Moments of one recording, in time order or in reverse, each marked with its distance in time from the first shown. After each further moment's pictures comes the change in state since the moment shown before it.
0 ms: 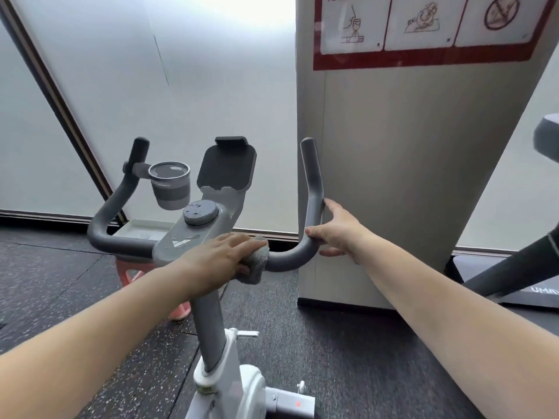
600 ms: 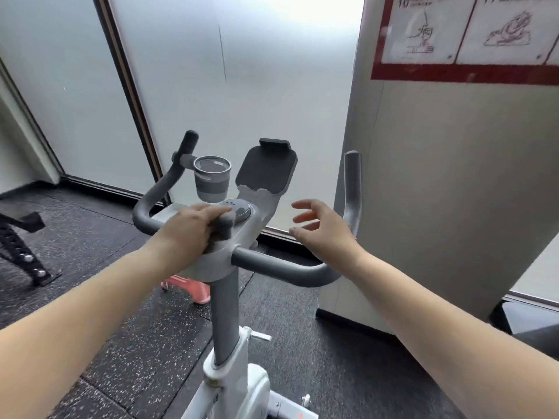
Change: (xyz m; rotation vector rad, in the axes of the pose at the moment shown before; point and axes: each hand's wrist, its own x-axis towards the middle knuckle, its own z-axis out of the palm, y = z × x) left_hand -0.040 -0.048 -0.040 -0.259 0.377 -0.408; right_hand 0.000 -0.035 0.050 -0.195 -0.117 -0.489
